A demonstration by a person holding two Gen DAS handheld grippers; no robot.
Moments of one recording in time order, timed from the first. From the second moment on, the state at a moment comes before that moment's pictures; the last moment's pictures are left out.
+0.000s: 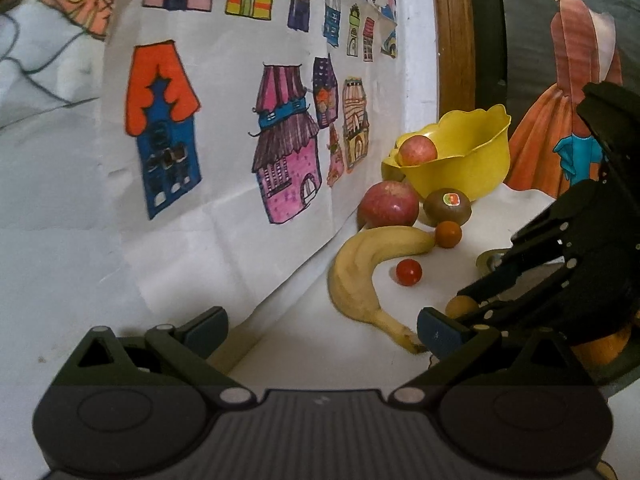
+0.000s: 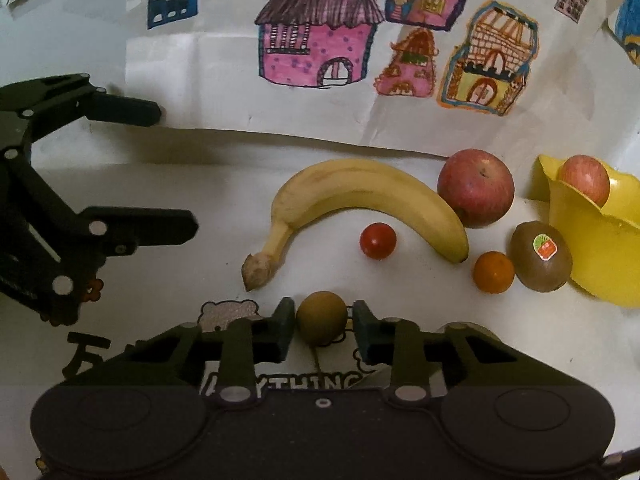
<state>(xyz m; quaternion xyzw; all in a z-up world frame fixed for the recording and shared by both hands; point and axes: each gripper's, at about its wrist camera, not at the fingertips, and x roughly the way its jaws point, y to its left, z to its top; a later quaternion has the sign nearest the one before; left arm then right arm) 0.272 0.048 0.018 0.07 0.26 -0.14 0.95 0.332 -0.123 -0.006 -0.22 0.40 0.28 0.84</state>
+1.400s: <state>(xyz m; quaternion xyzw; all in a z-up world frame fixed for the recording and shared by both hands) 0.350 -0.021 -0.010 0.12 0.32 -0.09 0.93 0.213 -0.192 0.042 -0.16 0.27 0.29 0.90</state>
